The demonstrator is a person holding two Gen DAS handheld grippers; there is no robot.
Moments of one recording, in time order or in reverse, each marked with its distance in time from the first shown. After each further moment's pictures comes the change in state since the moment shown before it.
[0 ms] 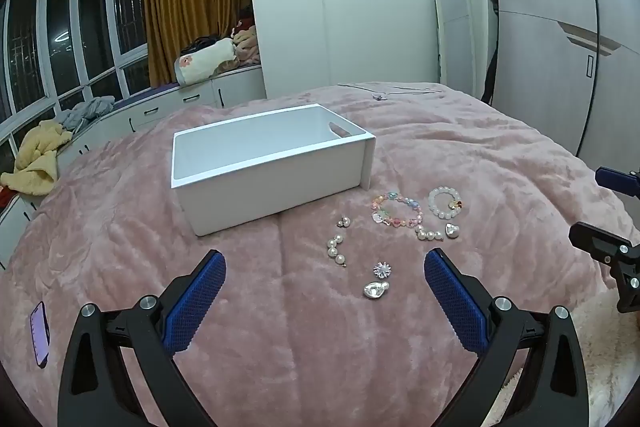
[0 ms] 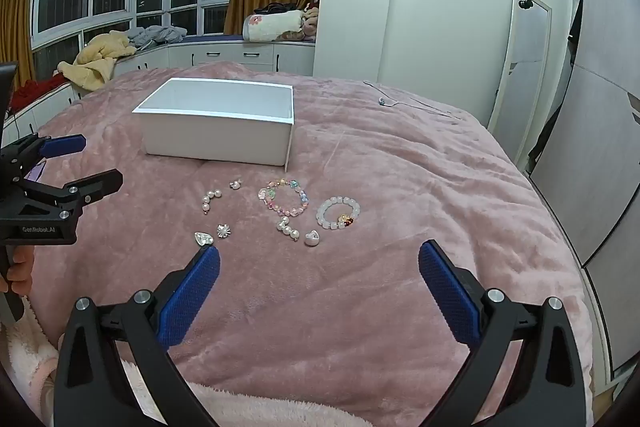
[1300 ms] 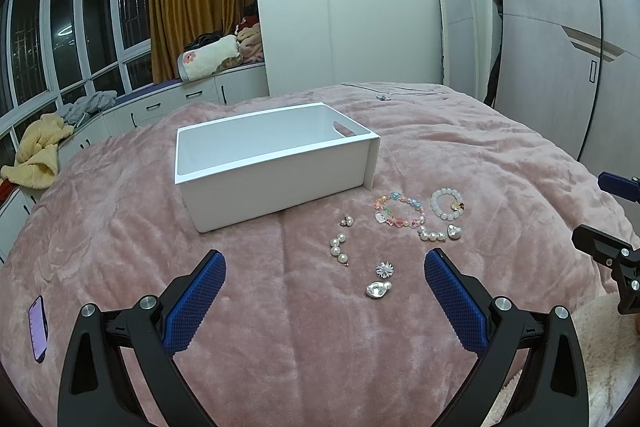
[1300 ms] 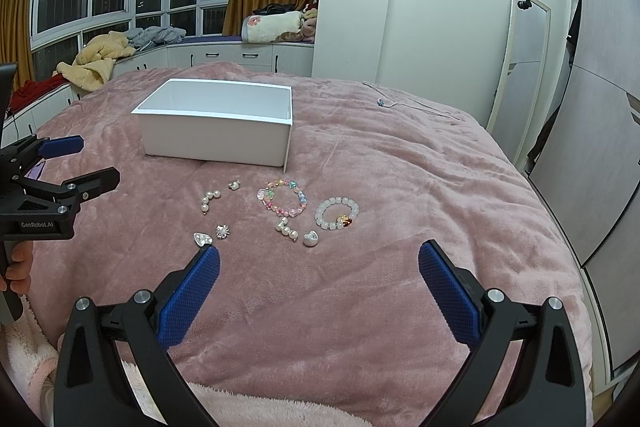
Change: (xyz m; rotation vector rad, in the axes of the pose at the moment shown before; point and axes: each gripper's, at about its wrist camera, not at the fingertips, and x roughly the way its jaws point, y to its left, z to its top) left arm 0.003 0.001 0.000 -0.010 0.008 0.009; right arm 0.000 0.000 -0.001 -0.005 -0.002 -0.006
